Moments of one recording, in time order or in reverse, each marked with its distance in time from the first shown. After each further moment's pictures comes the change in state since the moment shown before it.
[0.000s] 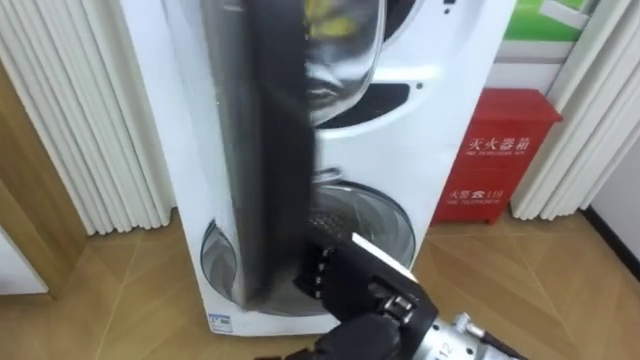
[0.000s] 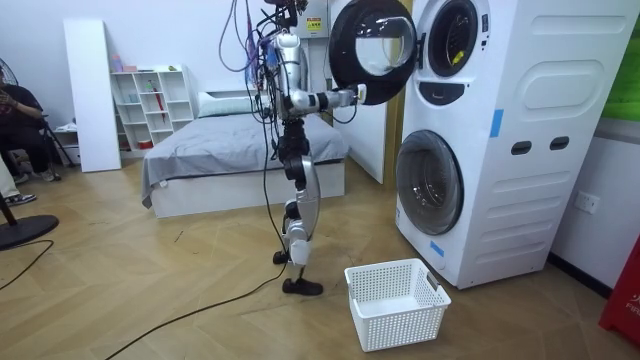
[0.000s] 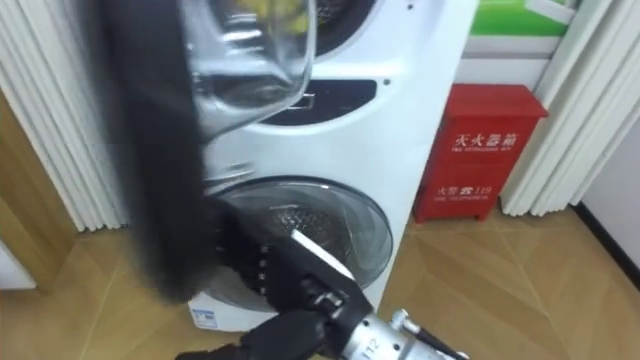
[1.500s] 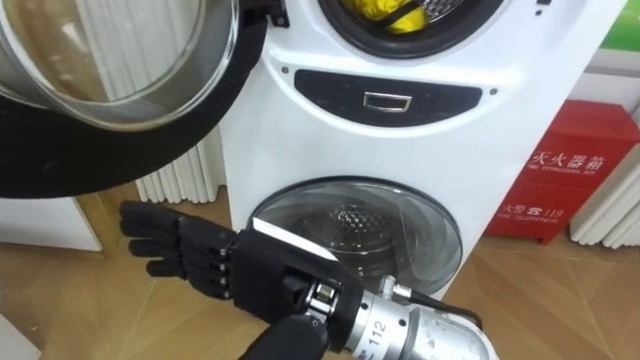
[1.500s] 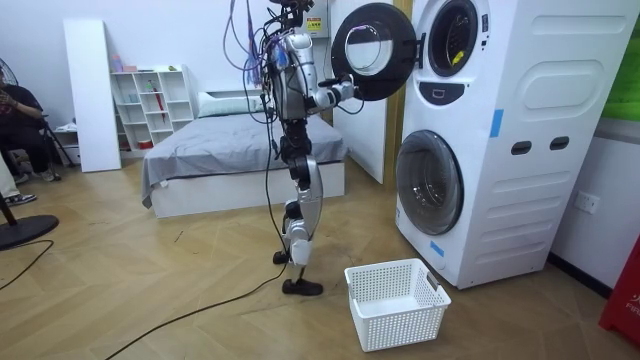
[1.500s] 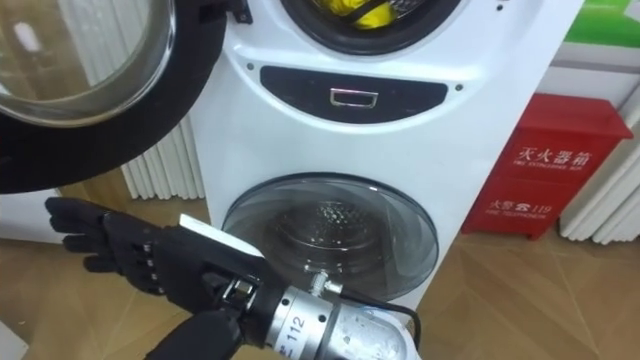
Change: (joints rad) left arm -0.001 -0.018 0.001 -0.007 -0.001 0.020 0.028; right arm -0.138 0.079 0.107 -0.031 -0.010 0.039 0.058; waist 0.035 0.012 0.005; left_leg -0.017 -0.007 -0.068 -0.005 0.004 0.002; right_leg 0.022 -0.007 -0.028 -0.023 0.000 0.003
